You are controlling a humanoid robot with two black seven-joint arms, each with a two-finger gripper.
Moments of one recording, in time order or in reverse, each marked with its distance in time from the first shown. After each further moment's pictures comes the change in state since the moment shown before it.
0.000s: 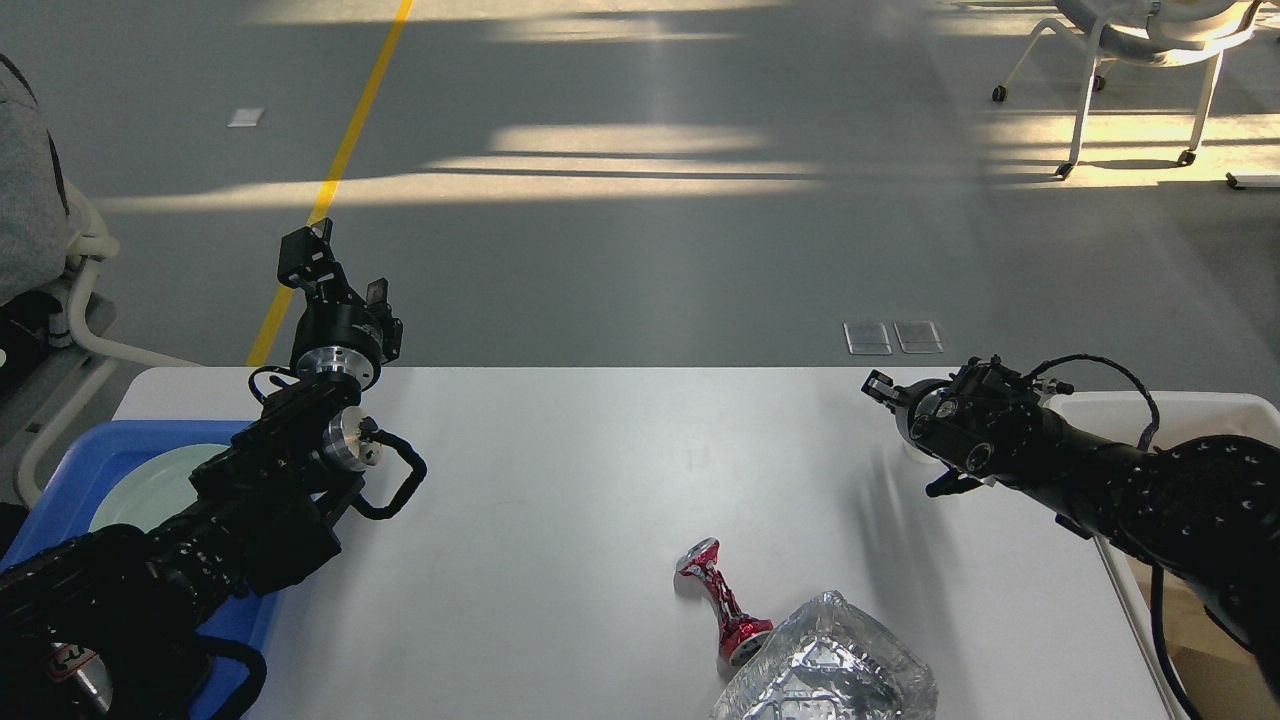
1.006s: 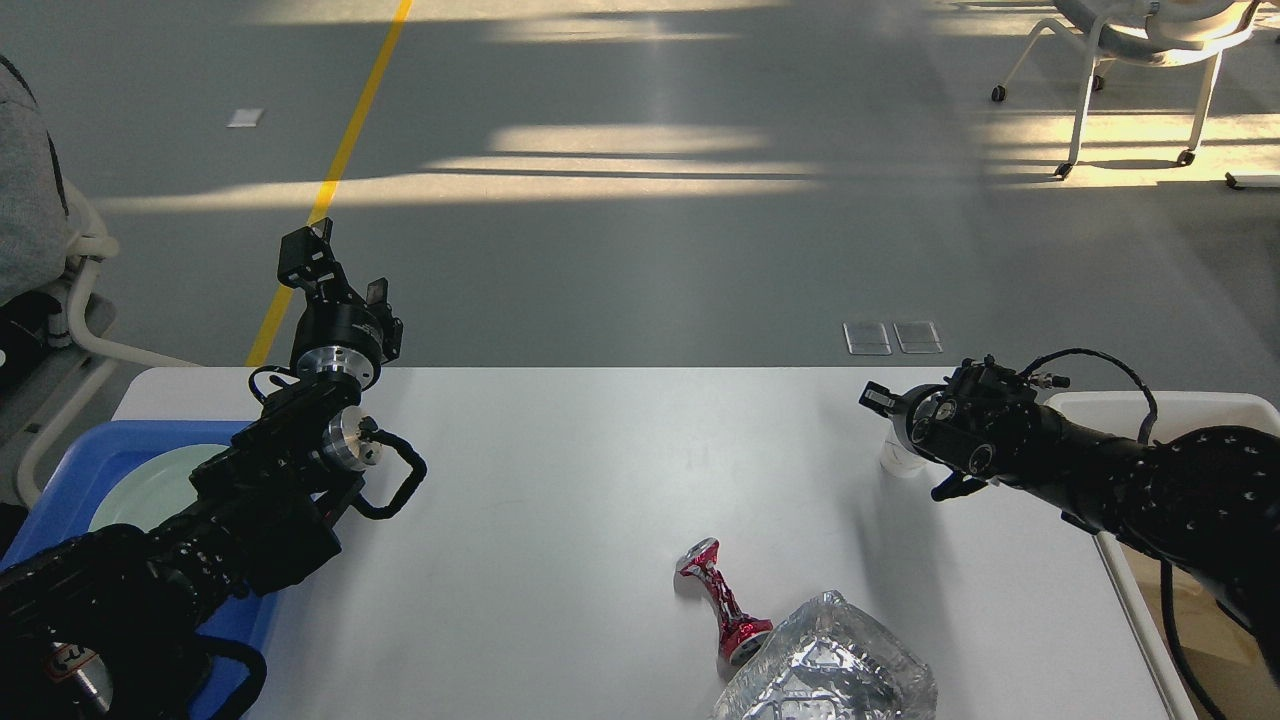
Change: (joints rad) left arm 0.000 0.000 0.000 0.000 0.000 0.000 0.000; right arm 0.048 -0.018 -0.059 0.077 -0.003 0.048 0.001
